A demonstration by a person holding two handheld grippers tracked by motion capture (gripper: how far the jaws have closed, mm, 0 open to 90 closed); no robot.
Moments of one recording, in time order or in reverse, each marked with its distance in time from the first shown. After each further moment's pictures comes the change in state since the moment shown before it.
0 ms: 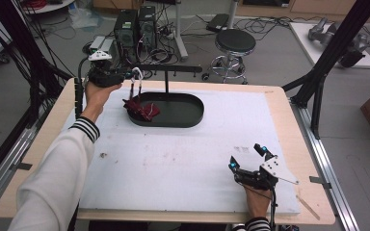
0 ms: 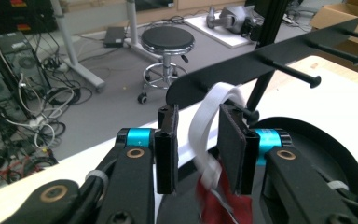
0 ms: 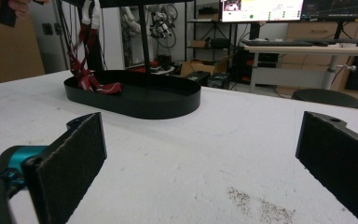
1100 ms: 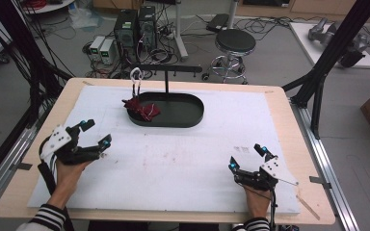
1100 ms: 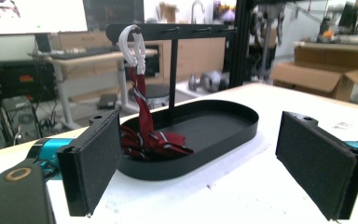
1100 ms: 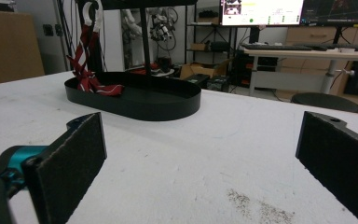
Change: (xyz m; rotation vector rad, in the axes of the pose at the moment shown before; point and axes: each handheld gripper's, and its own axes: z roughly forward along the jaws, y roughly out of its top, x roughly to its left) left arm -0.076 -0.171 -0.150 -0.388 -0.038 0.071; right arm 0.001 0.000 -0.001 -0.012 -0.001 -0.015
